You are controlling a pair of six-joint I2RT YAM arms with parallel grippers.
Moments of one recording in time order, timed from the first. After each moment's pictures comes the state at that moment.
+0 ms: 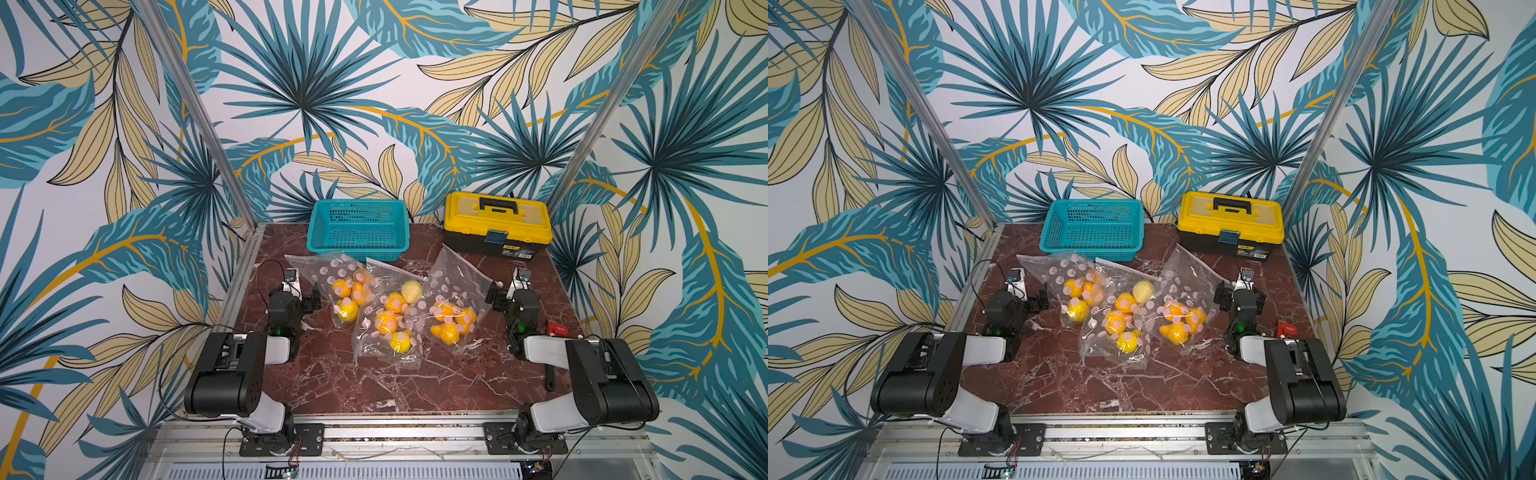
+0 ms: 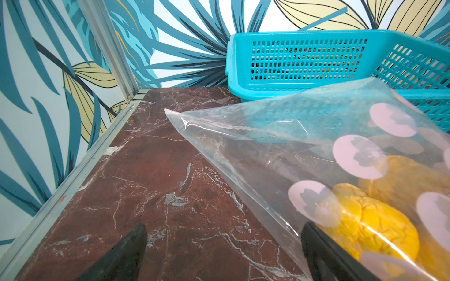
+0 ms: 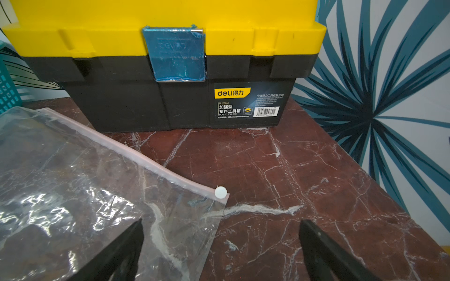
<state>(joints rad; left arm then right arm) 0.02 1.53 0.38 0.87 -0.04 -0.02 0.01 1.48 0.40 0.77 0.30 0.08</state>
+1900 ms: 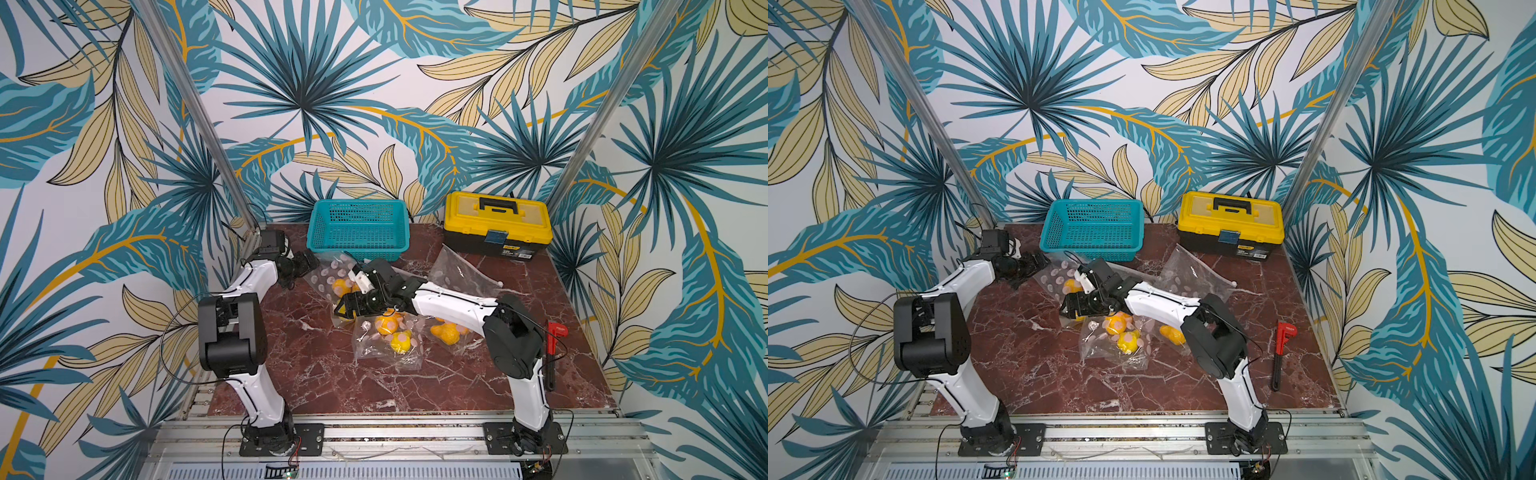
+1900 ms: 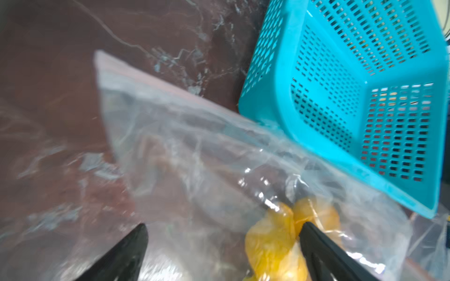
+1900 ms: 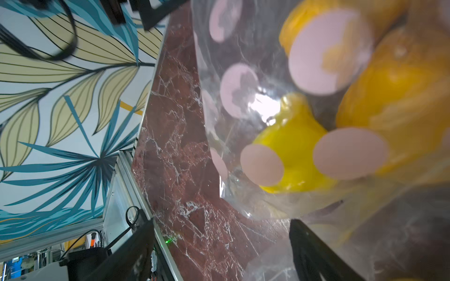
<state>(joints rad) 0.13 1.83 1.31 -0.42 0.35 -0.49 0.84 2.07 1.58 -0.32 -0.40 0.63</state>
